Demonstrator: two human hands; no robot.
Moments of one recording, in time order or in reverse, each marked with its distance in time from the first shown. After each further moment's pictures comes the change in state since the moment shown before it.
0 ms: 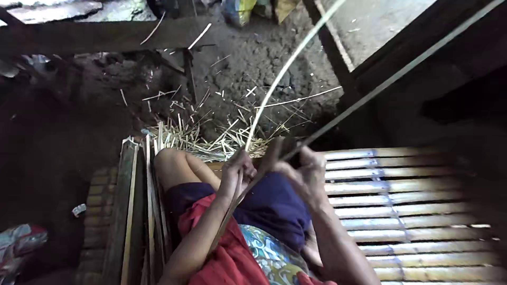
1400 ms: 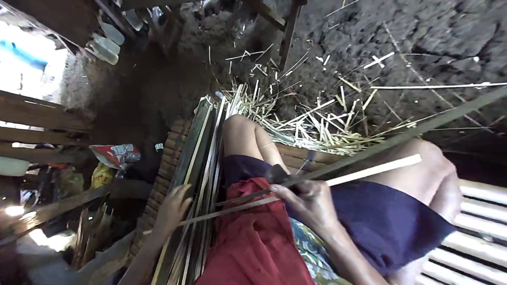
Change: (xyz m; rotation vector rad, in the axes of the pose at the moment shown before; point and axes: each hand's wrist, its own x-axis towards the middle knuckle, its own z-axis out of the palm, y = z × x) left_hand -0.253 0.103 -0.153 1.766 0.526 -0.348; right_hand -0.058 -0.041 0.101 0.497 -0.499 0.173
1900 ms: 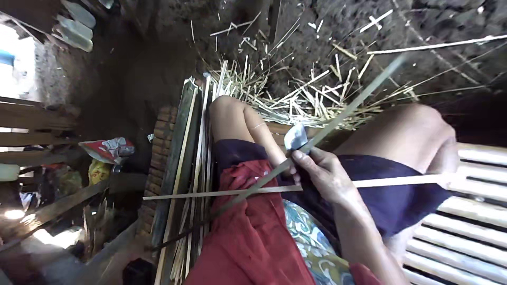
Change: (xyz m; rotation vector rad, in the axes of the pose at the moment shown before) left_hand -0.089 -0.139 0.010 0.139 -0.795 -0.579; right_hand -0.002 0.011 -0.040 0.327 -0.074 0.492
